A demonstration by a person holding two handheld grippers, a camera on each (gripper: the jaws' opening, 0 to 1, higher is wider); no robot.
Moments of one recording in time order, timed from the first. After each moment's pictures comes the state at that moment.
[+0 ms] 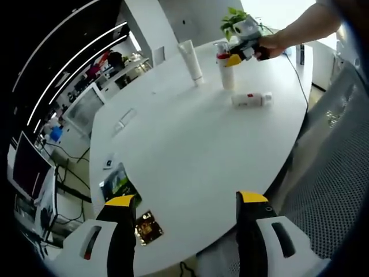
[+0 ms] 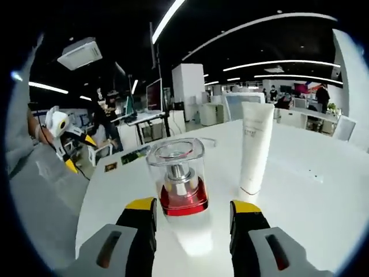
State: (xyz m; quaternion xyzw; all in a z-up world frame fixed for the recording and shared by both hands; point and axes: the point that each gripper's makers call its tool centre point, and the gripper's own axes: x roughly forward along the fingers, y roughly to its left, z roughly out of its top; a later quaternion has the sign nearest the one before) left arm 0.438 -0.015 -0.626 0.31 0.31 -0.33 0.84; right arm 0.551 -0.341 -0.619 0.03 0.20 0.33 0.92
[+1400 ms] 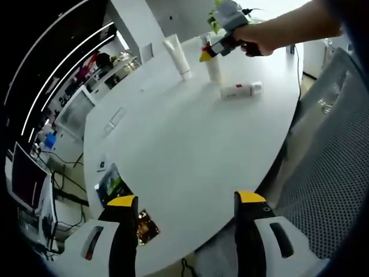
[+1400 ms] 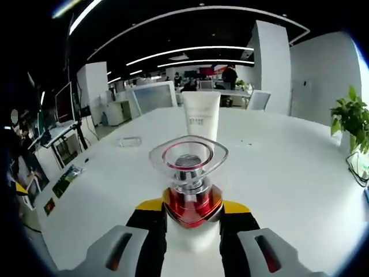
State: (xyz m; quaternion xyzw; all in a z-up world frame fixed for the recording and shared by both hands) left arm 0.428 -0.019 -0.636 0.34 0.32 -0.35 0.81; right arm 0.564 -0.351 -0.631 0.01 0.25 0.02 0.97
